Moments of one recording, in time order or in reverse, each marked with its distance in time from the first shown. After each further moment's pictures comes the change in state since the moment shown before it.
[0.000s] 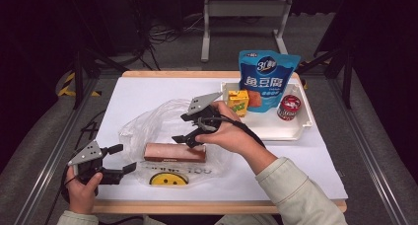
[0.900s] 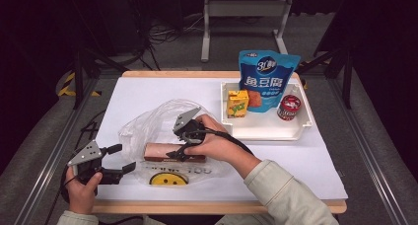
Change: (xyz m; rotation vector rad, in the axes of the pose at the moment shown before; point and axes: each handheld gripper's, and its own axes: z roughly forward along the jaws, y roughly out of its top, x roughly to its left) left arm 0.001 0.000 -0.001 0.002 0.018 0.003; right arm 0.009 -0.027 0.057 0.164 0.048 -0.012
